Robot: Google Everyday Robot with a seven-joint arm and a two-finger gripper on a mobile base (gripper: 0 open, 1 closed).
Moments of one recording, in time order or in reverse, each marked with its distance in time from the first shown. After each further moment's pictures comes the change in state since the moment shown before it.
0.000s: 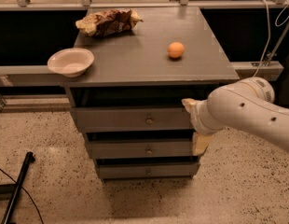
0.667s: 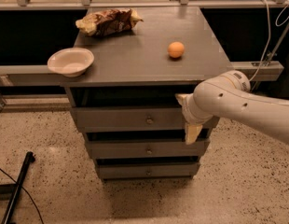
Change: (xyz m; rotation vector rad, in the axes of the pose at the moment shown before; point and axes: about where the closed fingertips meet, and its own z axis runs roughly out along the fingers) arm 0.012 -0.038 0.052 0.008 0.020 -0.018
